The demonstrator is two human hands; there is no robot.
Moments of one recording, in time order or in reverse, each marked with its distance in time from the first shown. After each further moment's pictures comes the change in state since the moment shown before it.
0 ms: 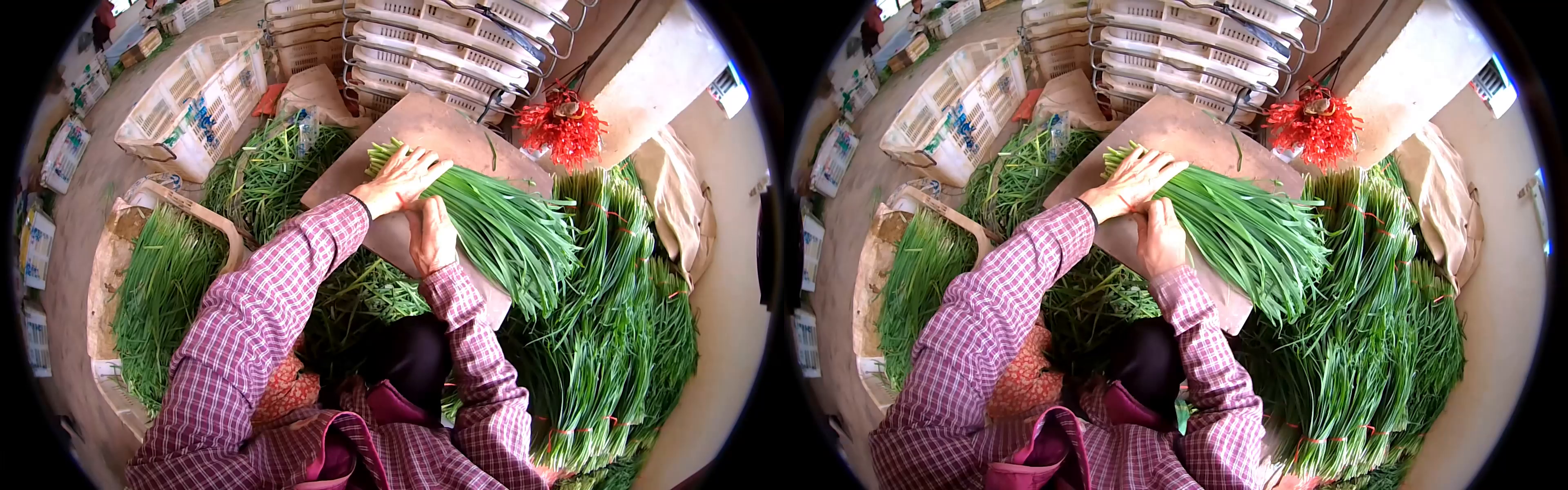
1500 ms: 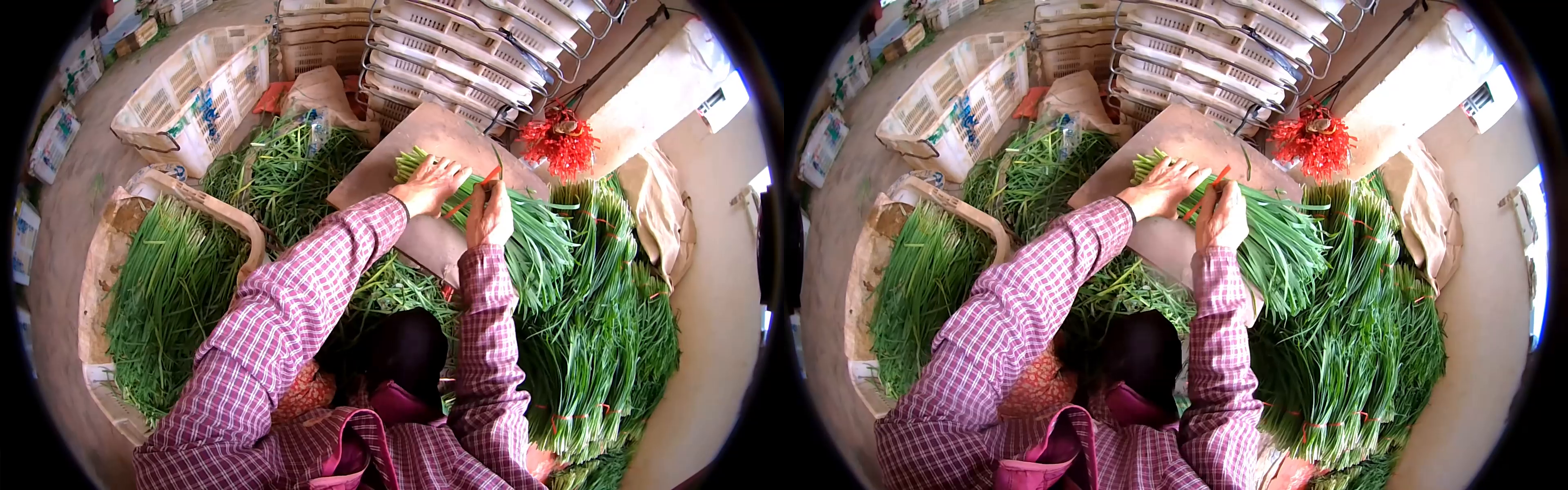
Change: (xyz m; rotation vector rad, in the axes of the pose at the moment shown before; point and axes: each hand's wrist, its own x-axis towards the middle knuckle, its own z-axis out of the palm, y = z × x) left_hand -0.007 0.006 -0.021 -0.089 -0.112 -0.050; right_hand 0.034 -0.010 -0.019 -0.386 0.233 0.234
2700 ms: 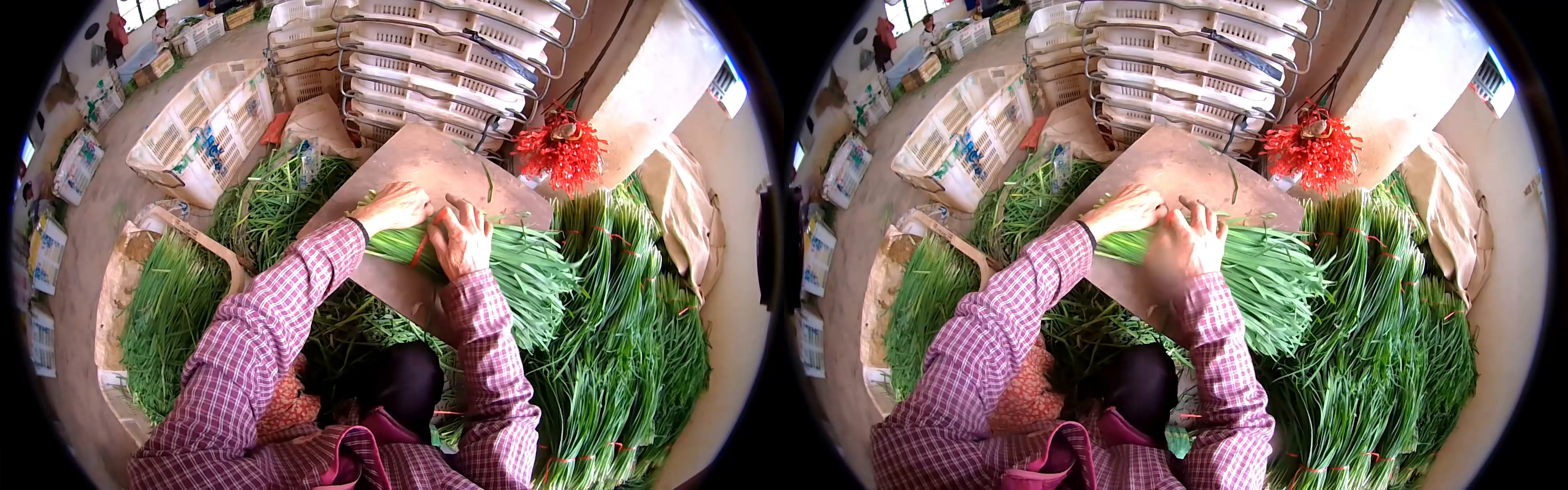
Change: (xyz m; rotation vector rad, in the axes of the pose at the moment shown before) left_hand 0.035 -0.016 0.008 -0.137 -0.042 -0.177; right_hand 0.020 0.041 -0.011 -0.078 -0.168 -0.311
